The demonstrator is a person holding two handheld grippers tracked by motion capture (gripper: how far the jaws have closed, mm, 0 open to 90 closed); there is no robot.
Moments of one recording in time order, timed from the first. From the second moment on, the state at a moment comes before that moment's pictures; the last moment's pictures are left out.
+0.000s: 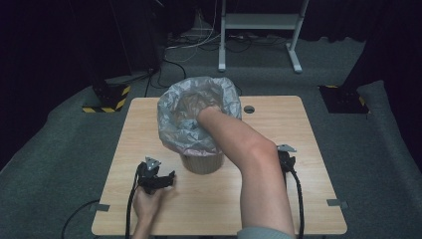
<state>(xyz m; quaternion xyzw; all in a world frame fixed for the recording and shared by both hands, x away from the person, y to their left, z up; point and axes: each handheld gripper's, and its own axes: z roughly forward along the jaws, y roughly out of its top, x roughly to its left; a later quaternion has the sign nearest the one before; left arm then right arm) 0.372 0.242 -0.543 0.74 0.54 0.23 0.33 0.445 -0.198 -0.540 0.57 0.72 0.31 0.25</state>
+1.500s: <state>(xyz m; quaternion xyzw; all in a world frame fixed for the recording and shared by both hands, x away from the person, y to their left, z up) 0.370 0.241 -0.543 0.74 0.54 0.23 0.33 0.445 -0.198 -0.540 0.57 0.72 0.31 0.25</state>
